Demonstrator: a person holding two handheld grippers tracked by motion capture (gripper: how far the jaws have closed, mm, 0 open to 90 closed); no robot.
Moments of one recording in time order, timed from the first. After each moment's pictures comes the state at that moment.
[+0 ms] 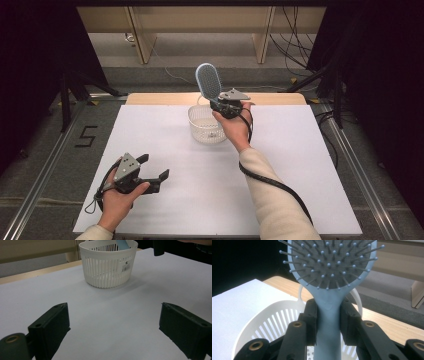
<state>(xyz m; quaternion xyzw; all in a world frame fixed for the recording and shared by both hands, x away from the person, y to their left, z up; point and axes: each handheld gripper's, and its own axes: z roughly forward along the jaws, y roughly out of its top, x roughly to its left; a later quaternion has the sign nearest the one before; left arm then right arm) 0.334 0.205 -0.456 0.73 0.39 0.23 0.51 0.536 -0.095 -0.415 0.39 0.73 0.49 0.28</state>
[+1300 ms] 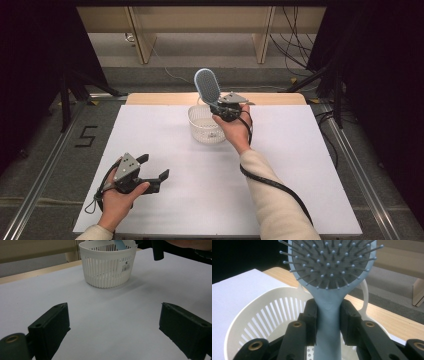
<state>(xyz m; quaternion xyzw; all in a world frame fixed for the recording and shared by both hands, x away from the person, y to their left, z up) 0.333 0.205 -0.456 0.73 0.39 0.23 0.51 0.536 -0.096 -0.427 0.38 0.75 0.47 0.27</state>
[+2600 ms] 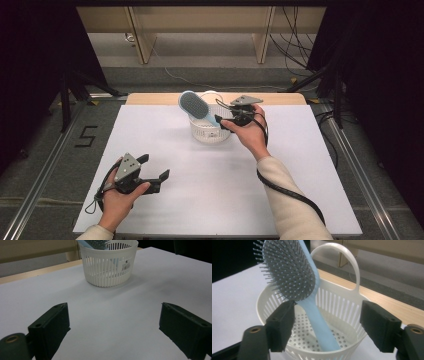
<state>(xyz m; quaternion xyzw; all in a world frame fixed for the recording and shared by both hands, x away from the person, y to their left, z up) 0.333 0.204 -0.456 0.73 0.39 0.23 0.51 0.515 -0.132 -0.413 0.37 0.77 0.47 0.22</state>
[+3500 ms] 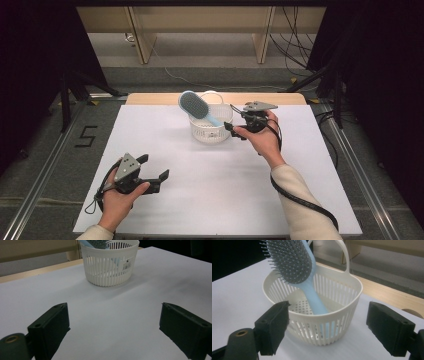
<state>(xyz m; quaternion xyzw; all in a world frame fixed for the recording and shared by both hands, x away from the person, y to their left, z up) 0.333 0.205 -0.457 0.73 0.39 0.23 0.51 0.494 -0.166 -0.416 0.37 0.78 0.47 0.20</state>
